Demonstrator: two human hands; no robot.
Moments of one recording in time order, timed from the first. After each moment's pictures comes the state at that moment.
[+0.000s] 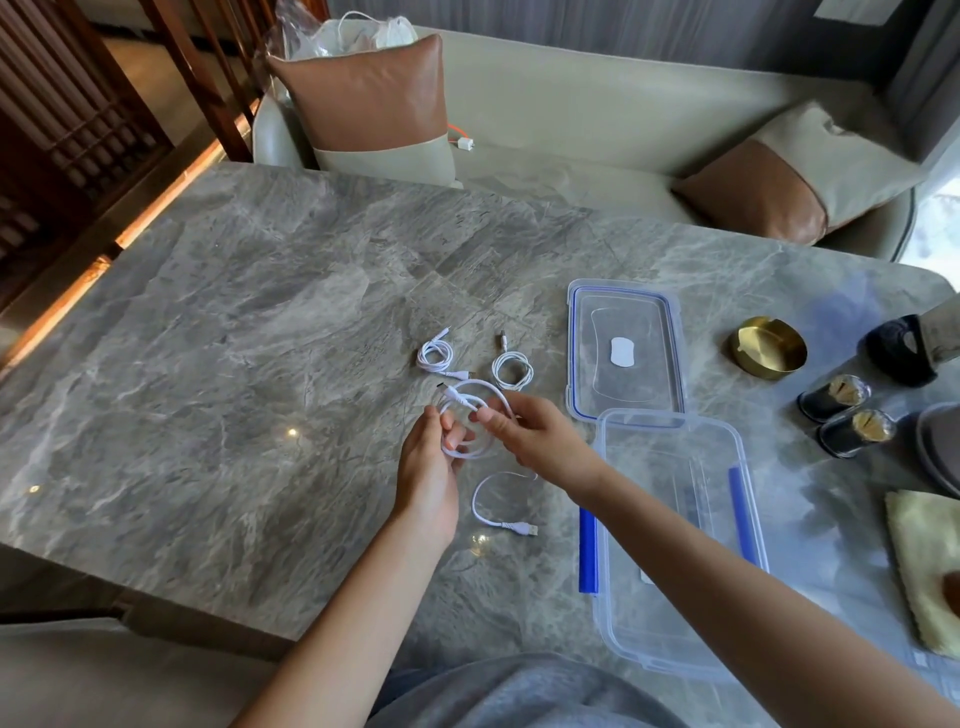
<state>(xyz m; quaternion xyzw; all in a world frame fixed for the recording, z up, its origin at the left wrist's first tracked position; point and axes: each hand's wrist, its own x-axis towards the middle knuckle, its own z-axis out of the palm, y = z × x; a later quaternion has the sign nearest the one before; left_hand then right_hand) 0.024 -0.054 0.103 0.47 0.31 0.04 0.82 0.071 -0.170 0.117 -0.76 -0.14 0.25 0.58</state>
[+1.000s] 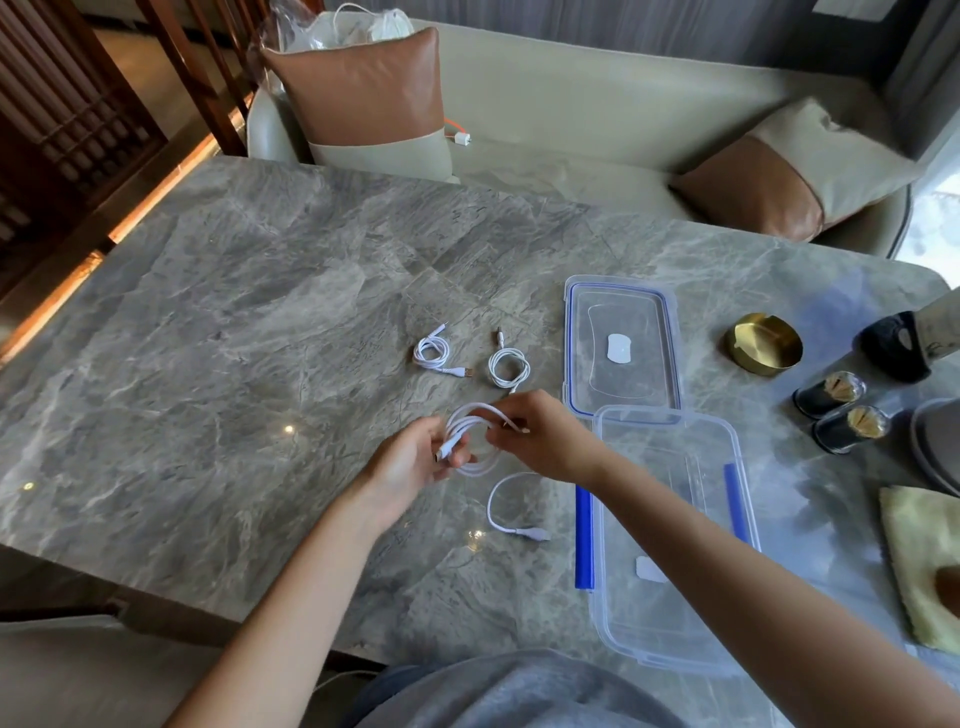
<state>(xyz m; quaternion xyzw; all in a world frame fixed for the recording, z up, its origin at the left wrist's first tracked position) 0.022 -0.015 0.111 0.56 0.21 -0.22 0.77 0.079 -0.175 0.131 -0.85 -0.24 0.23 0.40</state>
